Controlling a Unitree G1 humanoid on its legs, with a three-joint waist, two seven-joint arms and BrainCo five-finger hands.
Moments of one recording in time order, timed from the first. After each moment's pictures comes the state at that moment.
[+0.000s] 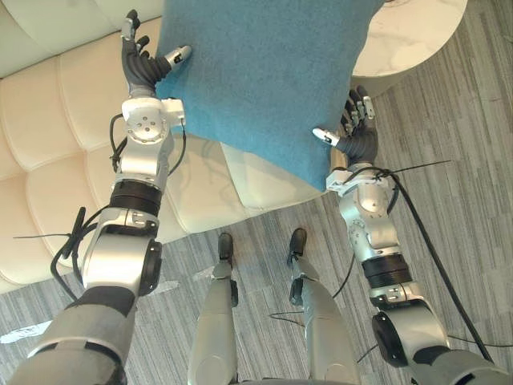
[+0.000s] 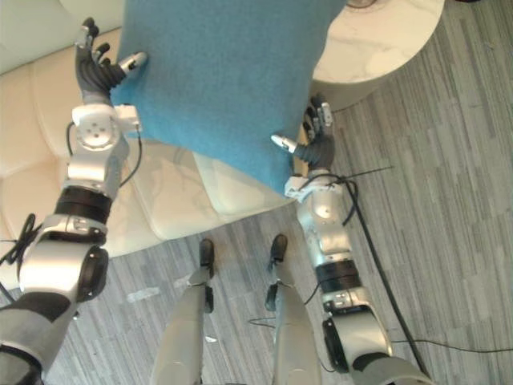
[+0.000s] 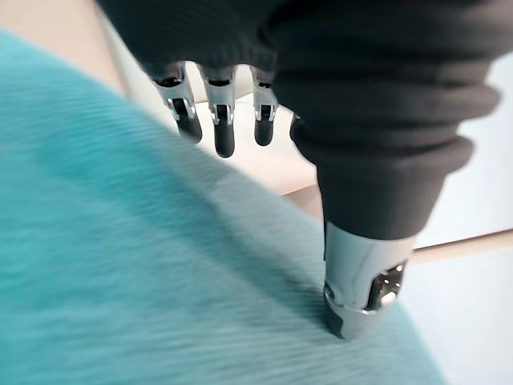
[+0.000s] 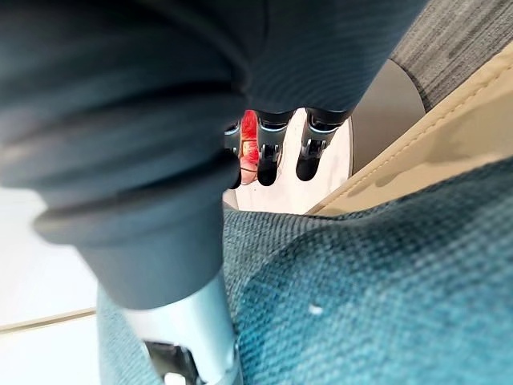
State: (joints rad) left arm -1.11 0.40 0.02 0.80 -0.14 -0.12 0.32; right arm -0.65 -0.19 0.04 0.28 0.32 -0.17 -0.24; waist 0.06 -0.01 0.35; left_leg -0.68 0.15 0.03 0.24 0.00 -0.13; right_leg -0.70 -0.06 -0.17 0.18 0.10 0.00
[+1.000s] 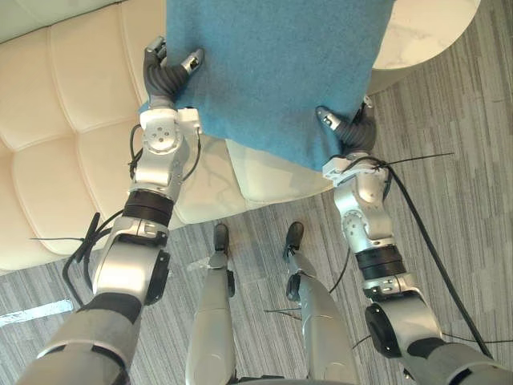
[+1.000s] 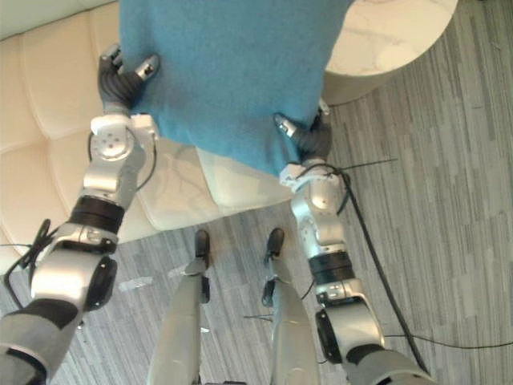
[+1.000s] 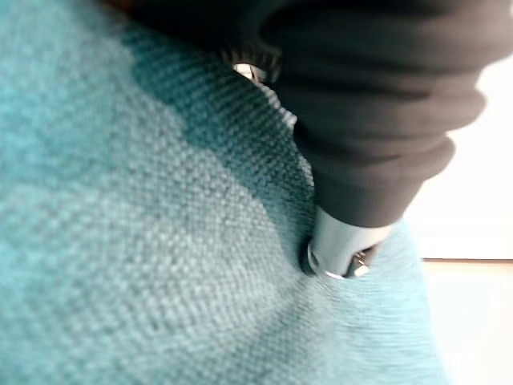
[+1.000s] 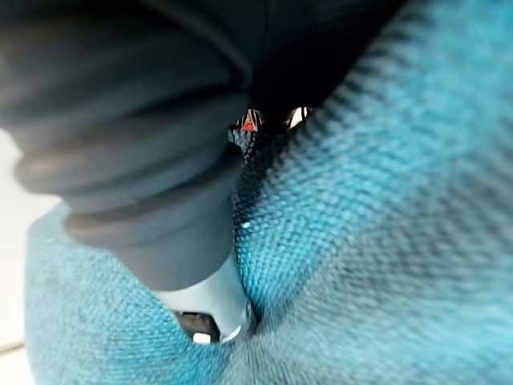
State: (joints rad) left arm -1.02 0.35 -0.12 0.59 -0.36 -0.15 0.33; right arm -0.71 -0.16 0.02 0.34 0.44 -0.17 -0.24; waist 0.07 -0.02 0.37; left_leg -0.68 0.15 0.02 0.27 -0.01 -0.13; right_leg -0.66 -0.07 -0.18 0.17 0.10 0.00
